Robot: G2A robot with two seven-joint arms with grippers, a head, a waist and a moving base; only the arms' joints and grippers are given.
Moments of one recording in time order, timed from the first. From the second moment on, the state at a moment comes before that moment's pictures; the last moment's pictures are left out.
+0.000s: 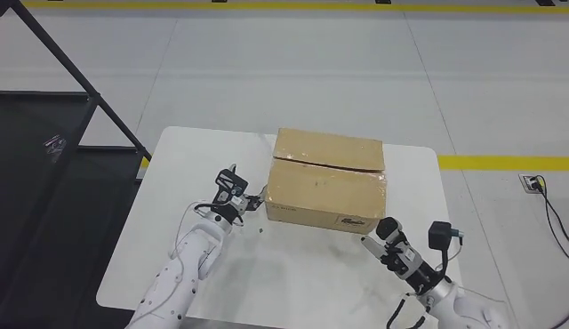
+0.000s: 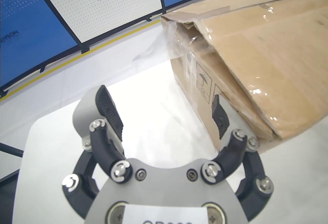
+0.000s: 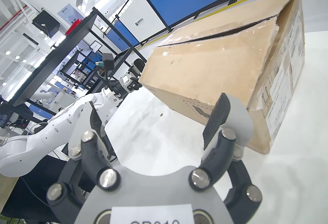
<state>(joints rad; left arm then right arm) 0.91 -1.30 -1.14 -1.15 1.50 -0.17 0.22 -1.49 -1.21 1.53 -1.76 -0.54 -0.59 0.23</state>
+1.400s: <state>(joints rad) 0.82 -1.31 -1.19 -0.96 1.42 -0.08 0.12 -1.49 -1.20 1.52 -1.75 -0.51 -0.65 0.26</state>
